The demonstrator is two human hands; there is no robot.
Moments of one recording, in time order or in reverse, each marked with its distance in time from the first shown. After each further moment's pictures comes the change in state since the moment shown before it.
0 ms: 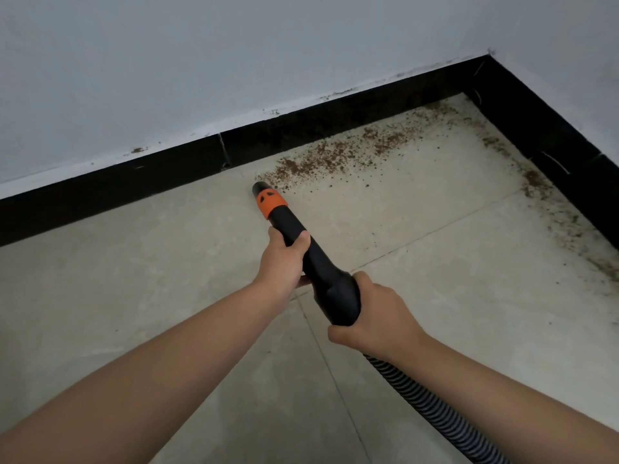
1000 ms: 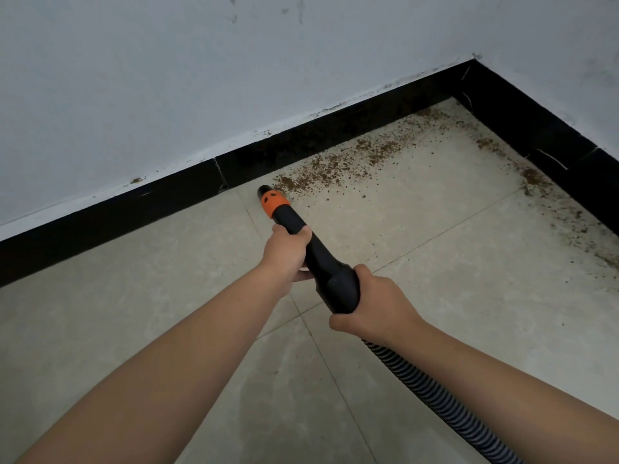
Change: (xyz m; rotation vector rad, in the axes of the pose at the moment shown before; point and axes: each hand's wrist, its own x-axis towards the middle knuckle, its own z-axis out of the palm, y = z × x) left_hand 0.016 0.033 0.014 0.117 0.016 -0.073; right_hand 0.022 0.000 -0.011 0.067 0.029 0.033
